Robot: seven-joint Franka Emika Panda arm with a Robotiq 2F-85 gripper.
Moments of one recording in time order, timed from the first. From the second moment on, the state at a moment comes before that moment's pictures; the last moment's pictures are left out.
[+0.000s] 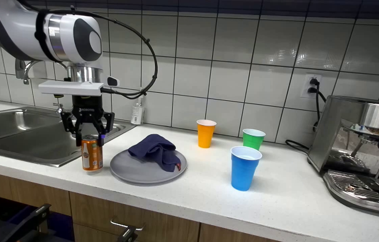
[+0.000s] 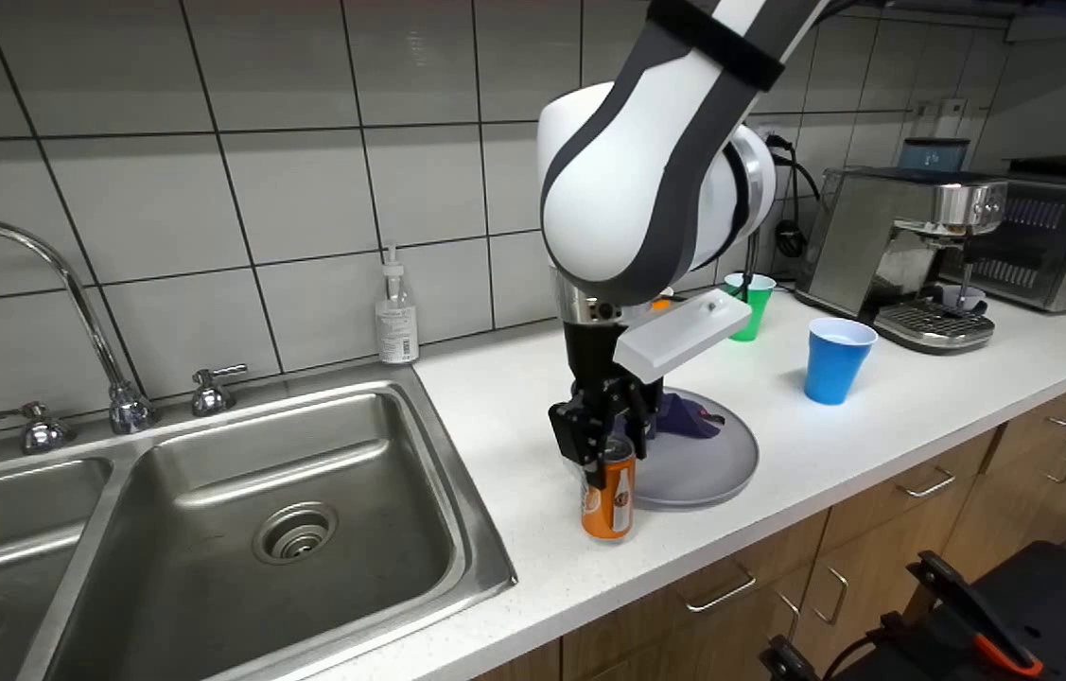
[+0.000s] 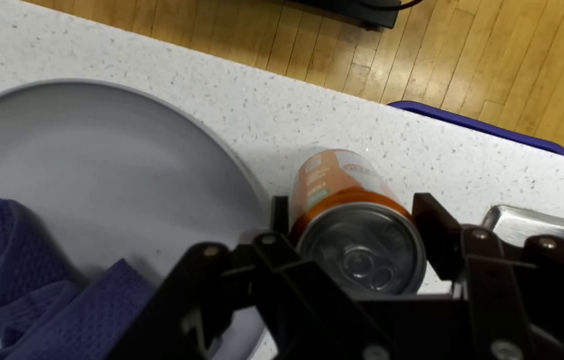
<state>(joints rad) 0.17 0.07 0.13 -2.56 -0.10 2.52 0.04</state>
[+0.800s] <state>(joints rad) 0.17 0.08 0.13 -2.59 -0.10 2.59 0.00</state>
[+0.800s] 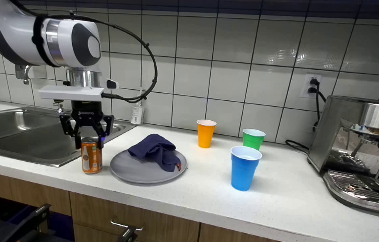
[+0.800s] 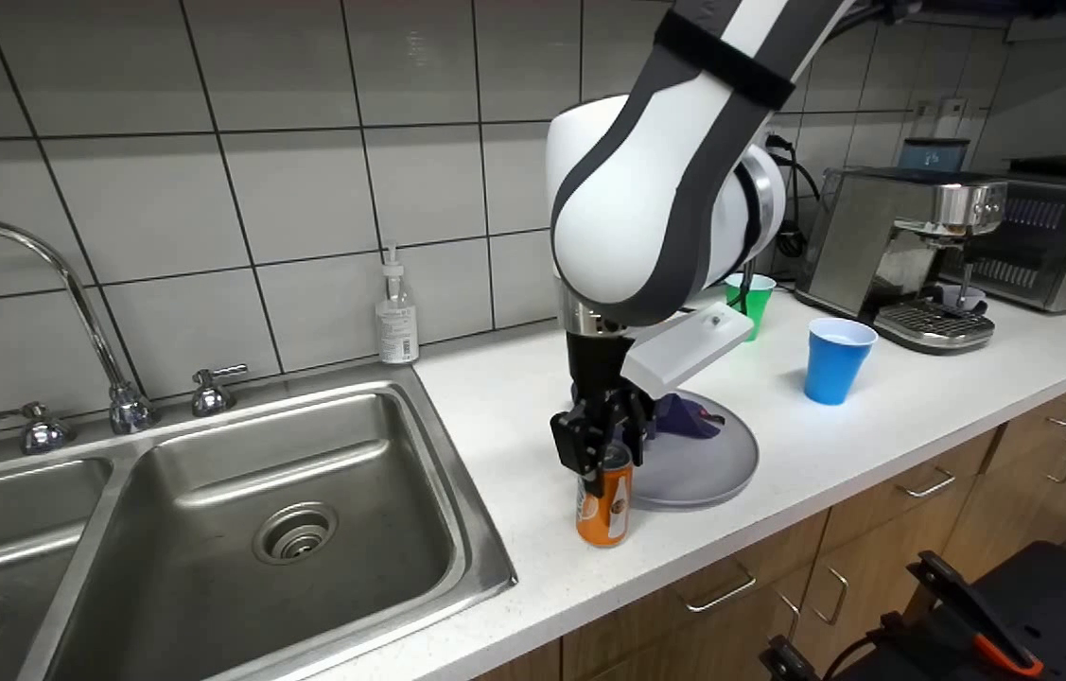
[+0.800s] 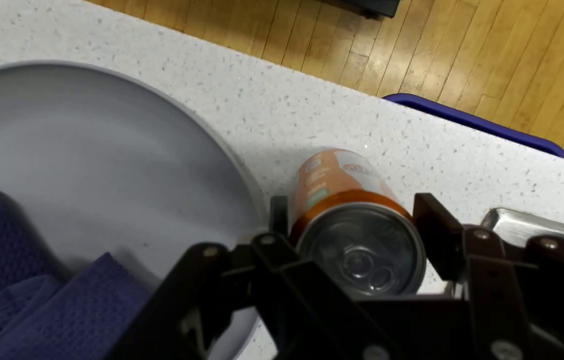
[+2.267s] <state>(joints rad) 0.05 -0.06 0.01 -2.52 -0.03 2.51 -0.04</state>
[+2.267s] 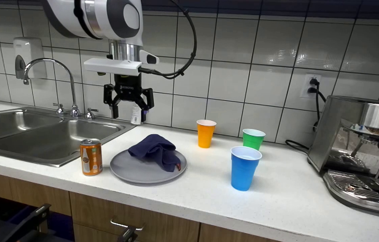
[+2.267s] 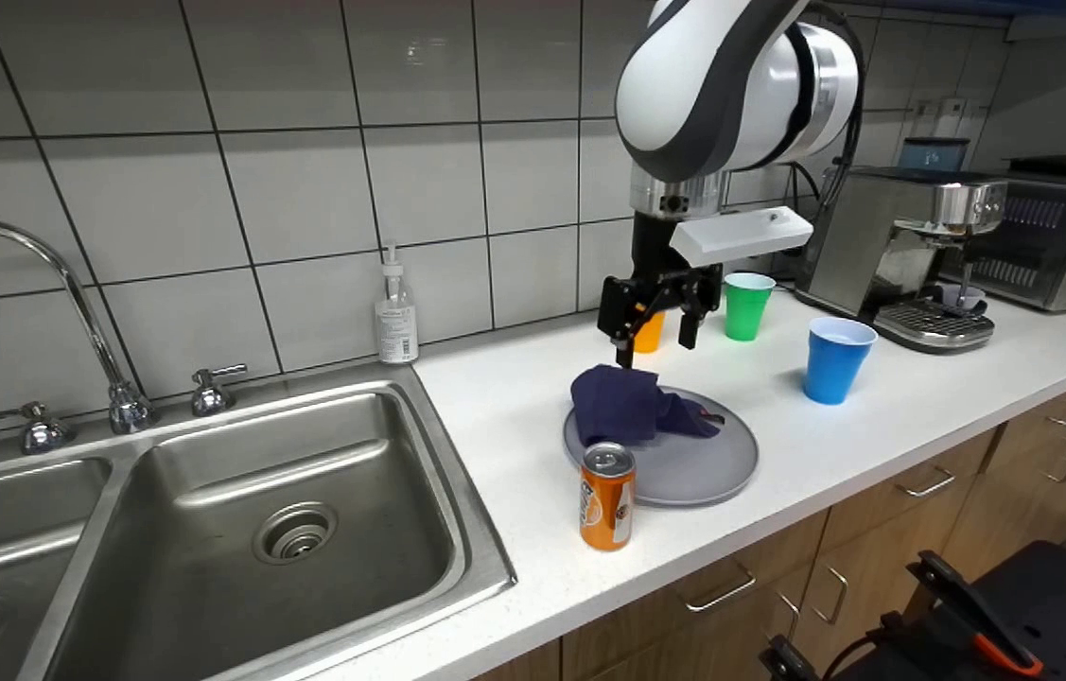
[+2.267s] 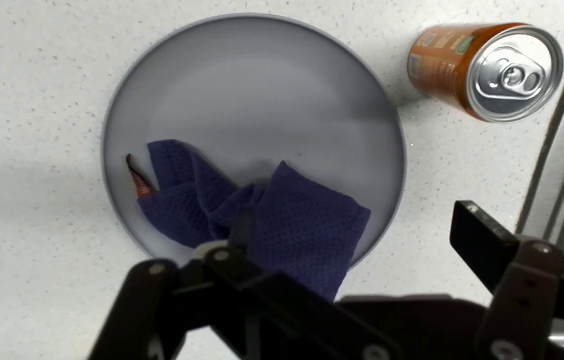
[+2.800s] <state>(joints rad) 0.03 -0.05 0.00 -2.50 -0.02 2.49 0.00</state>
